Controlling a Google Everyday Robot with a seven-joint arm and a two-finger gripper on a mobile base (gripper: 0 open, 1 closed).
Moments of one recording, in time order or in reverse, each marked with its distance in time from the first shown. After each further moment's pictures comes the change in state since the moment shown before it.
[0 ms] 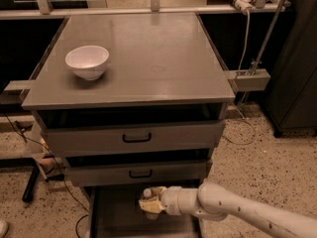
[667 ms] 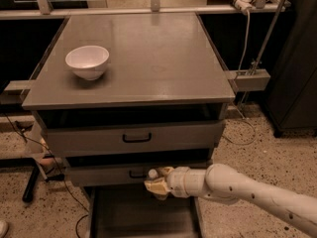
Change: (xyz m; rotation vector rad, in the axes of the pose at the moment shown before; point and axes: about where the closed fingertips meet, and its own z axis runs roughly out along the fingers) arm -0.087 0.000 -0.060 0.119 0.024 -0.092
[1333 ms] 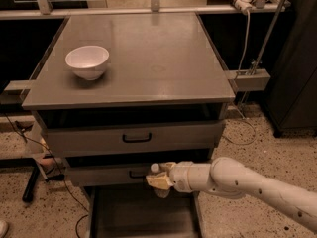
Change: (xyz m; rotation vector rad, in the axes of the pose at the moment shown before) arm -0.025 0.004 -0.020 -0.010 -0.007 0.044
